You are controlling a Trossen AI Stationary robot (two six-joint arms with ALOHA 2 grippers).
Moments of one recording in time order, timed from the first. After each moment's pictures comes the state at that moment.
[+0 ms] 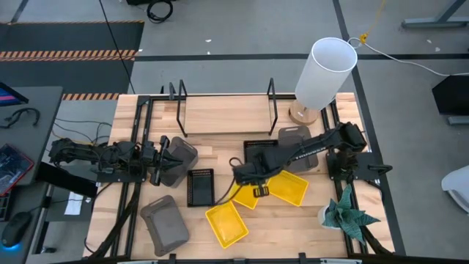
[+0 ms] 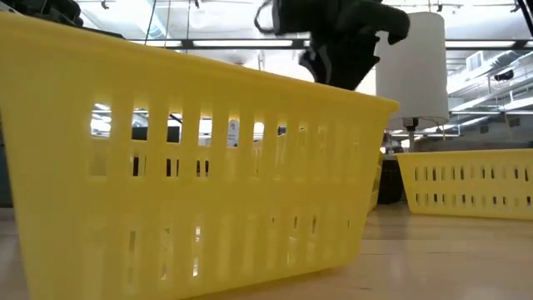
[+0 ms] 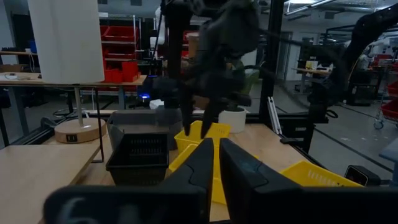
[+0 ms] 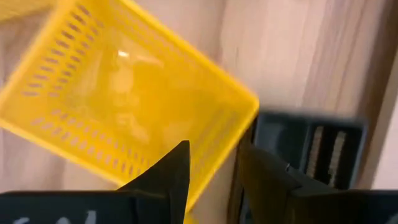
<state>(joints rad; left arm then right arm) -0.14 0.14 0.01 0.24 -0.05 -0.04 0.24 1.92 1.60 -1.04 0.24 0.03</state>
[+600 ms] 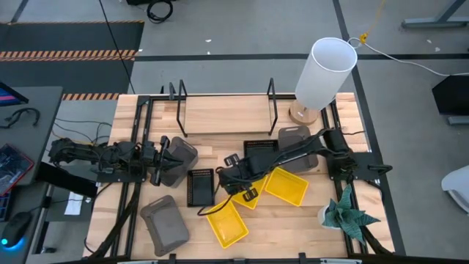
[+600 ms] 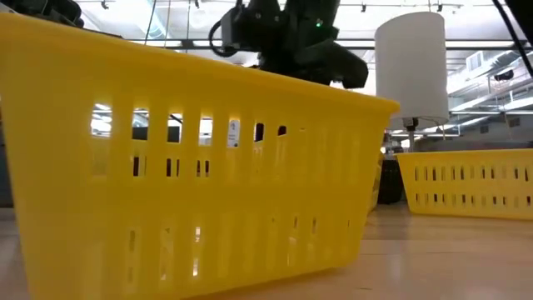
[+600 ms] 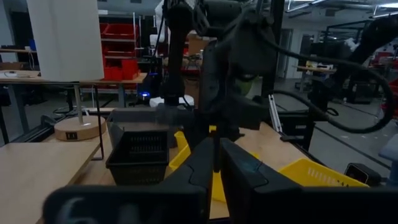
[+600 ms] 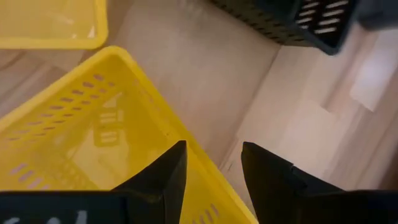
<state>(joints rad) -0.14 0.14 0.01 0.24 -0.05 -0.04 0.21 2.10 1.71 -0.87 0.15 -0.32</state>
